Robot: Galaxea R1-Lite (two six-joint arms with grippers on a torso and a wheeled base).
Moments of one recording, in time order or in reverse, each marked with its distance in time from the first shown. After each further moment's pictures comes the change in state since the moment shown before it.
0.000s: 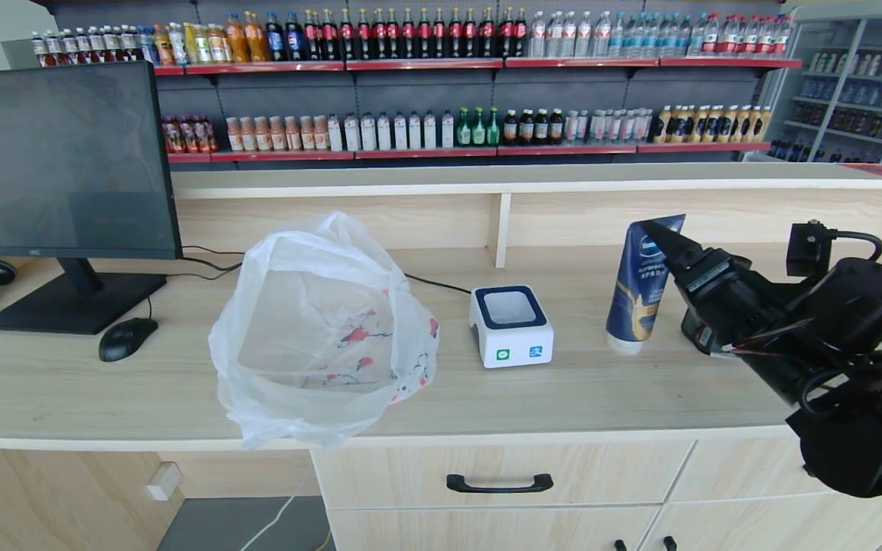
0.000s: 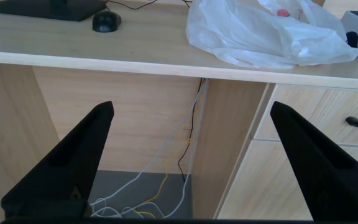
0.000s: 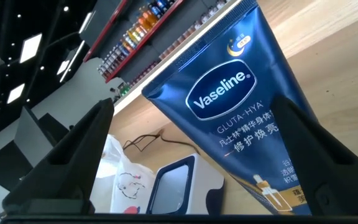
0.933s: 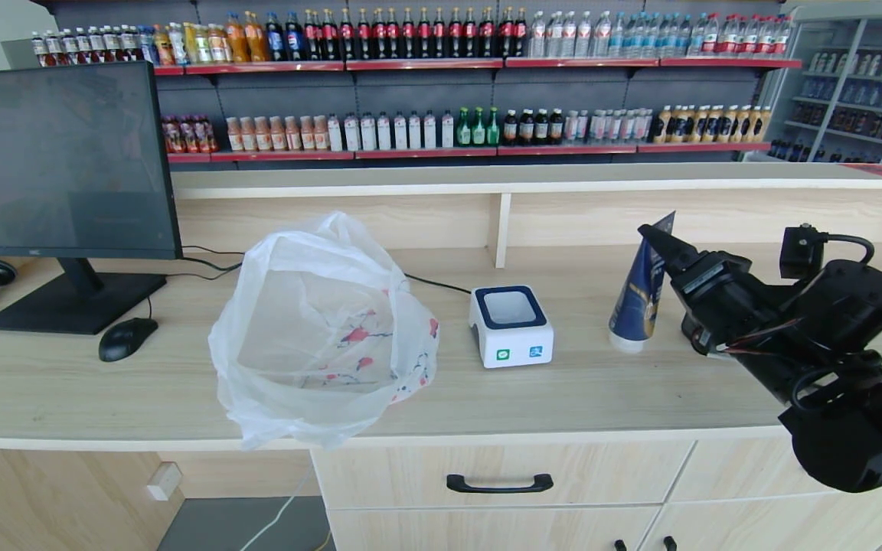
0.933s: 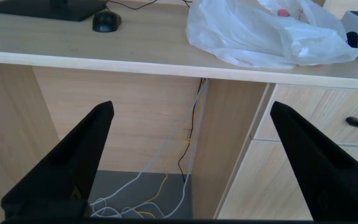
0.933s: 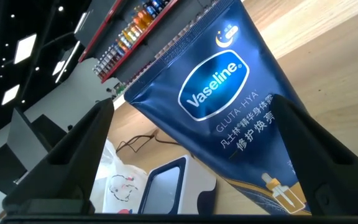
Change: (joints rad) left arm 0.000 0.000 0.000 0.000 0.000 0.000; right arm -0.010 0.026 -0.014 0.000 0.000 0.000
